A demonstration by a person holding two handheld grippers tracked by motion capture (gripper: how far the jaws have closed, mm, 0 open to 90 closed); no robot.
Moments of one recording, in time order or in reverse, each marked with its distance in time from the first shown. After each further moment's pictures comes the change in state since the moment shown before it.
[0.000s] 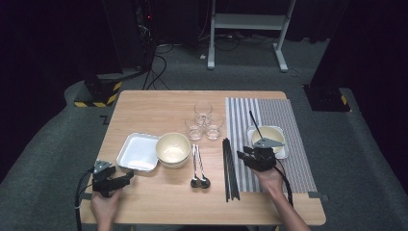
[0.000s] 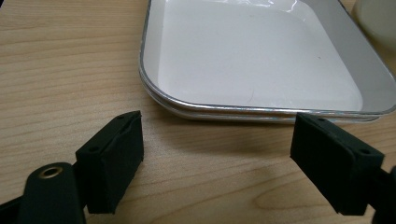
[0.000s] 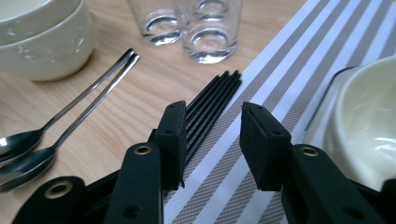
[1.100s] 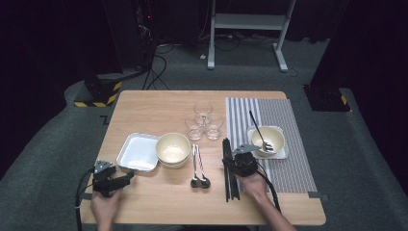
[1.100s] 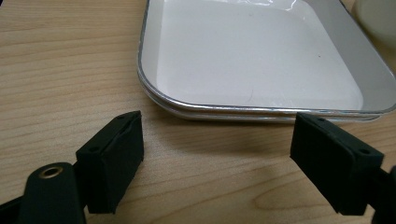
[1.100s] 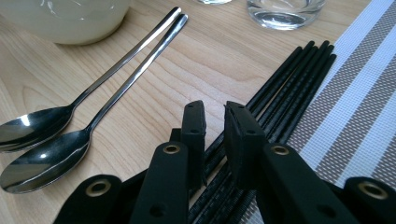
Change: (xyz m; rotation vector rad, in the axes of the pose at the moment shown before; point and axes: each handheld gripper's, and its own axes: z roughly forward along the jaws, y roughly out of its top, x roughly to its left) left arm -0.001 0.000 0.001 0.002 0.005 0.003; right arm 0.039 -0.007 0.042 0.115 0.073 -0.046
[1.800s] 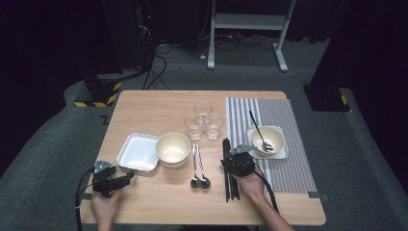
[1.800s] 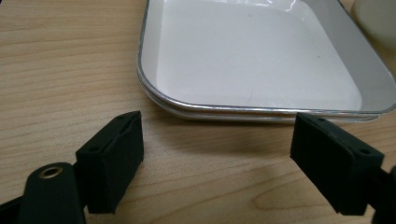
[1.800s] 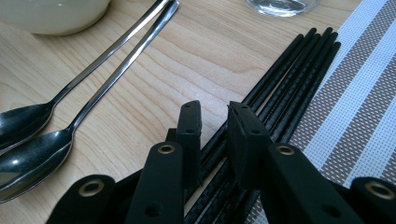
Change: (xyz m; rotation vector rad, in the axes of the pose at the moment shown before) left arm 0.000 0.000 0.000 0.000 -0.004 -0.002; right arm 0.002 -0.001 0.010 0.031 -0.034 0.008
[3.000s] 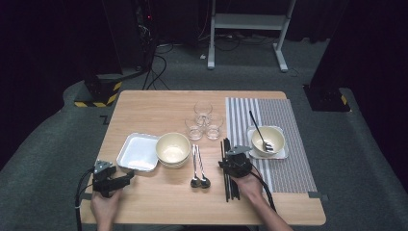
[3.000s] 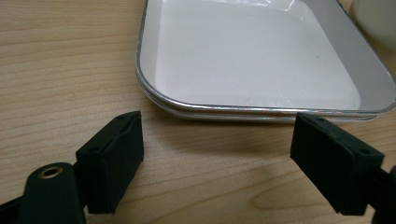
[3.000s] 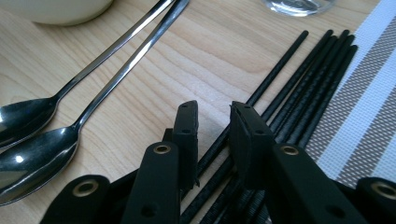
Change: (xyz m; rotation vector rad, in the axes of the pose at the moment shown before) left arm 0.000 0.000 0.000 -0.001 -0.003 0.001; right arm 0.010 0.003 0.004 0.028 -0.013 -0.041
